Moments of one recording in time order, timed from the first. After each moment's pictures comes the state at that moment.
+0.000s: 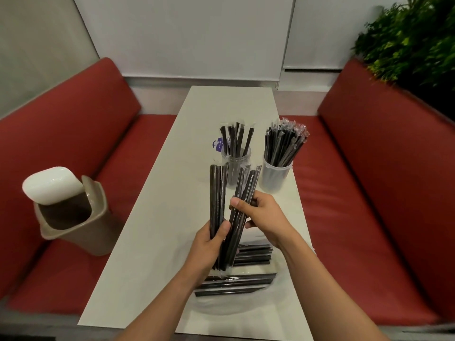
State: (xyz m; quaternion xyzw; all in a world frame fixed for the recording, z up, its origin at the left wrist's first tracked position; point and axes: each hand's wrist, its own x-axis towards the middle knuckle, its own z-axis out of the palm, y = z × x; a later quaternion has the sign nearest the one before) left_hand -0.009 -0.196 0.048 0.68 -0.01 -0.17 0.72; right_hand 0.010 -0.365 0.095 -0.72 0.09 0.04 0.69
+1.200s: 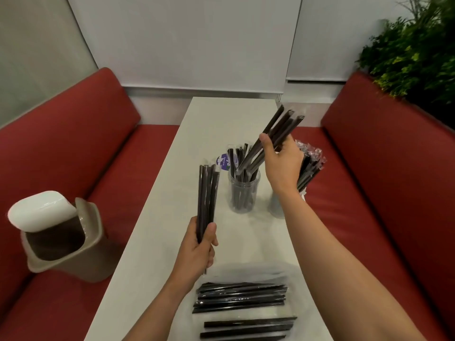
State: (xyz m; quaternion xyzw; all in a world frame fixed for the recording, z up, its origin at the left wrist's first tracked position) left_hand 0.073 -0.167 0.067 0.69 -0.03 -0.11 0.71; right_hand 0.173 -0.388 0.165 -0.77 0.14 -0.34 0.51
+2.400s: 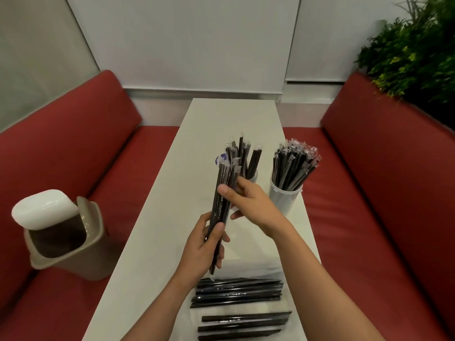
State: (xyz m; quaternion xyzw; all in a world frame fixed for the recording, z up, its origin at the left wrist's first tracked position) left_hand 0.060 -0.181 0.075 0.70 -0.08 -0.11 0.70; right_hand 0.100 -0.351 0.137 -0.76 -0.01 0.05 0.65
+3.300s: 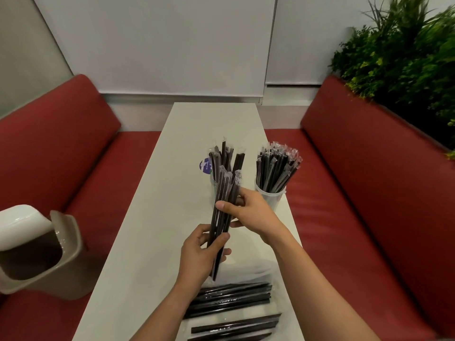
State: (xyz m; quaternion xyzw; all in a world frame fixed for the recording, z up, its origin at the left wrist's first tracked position) left_hand 0.065 -0.212 0.066 0.68 0.03 -0.12 0.72; right_hand 0.093 -0.371 0.130 -0.75 0.07 0.04 0.66
